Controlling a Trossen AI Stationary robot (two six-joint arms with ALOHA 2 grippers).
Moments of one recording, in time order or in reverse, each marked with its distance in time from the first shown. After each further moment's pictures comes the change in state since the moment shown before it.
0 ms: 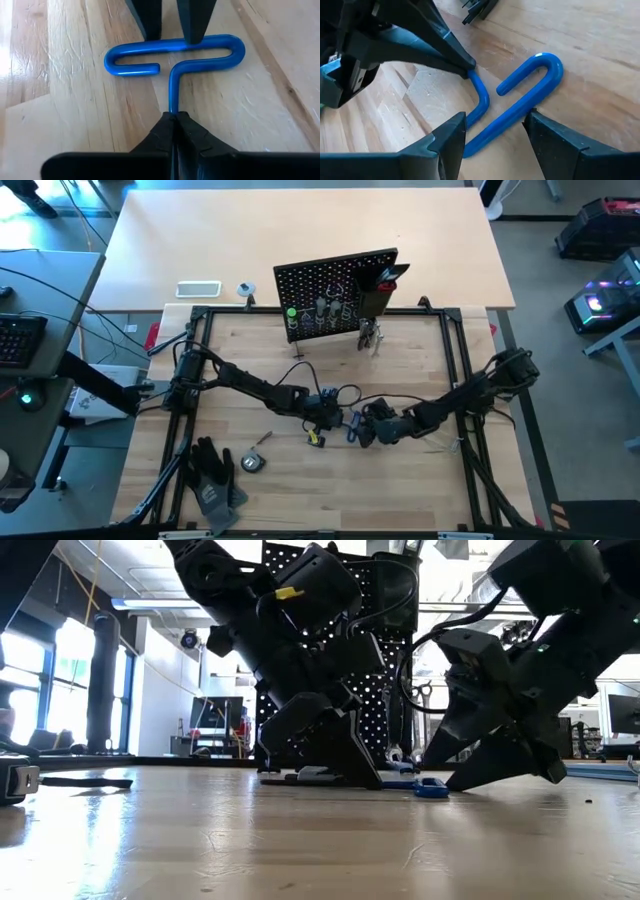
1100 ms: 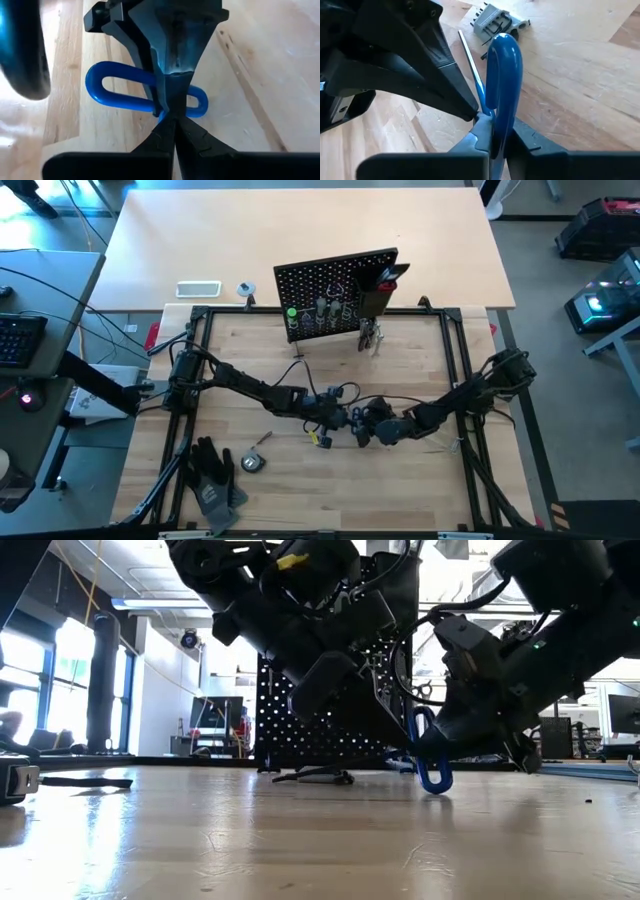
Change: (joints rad) left arm -0.013 -0.029 0.002 0.134 -0.034 -0.012; right arm -0.010 0.005 -0.005 0.160 0.158 -0.165
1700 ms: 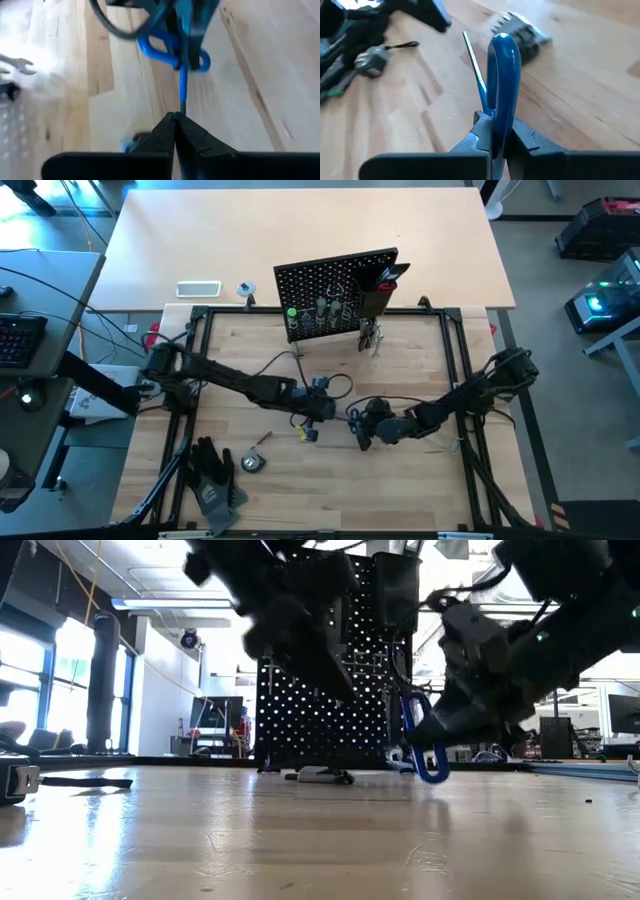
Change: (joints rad) left arm -0.015 -0.217 0.000 -0.355 -0.079 -0.017; right arm 0.002 -0.029 0.001 0.026 -0.011 -0.183
